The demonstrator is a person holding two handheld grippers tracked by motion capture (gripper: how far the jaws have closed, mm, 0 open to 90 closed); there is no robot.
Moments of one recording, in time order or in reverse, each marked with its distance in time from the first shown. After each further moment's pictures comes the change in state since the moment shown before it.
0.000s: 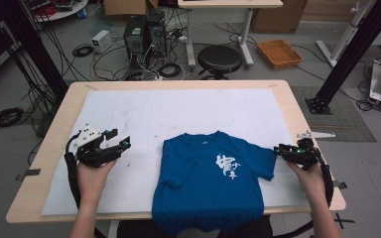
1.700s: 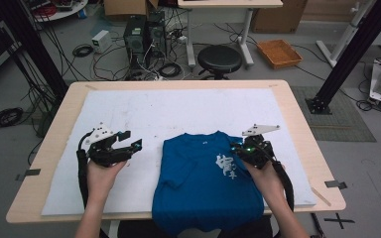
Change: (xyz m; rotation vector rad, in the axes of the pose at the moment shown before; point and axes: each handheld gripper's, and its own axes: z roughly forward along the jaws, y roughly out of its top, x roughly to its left) left arm -0.018 0.005 0.019 0.044 -0.107 -0.014; right arm 0.169 0.059 0.013 0.019 0.052 -0.217
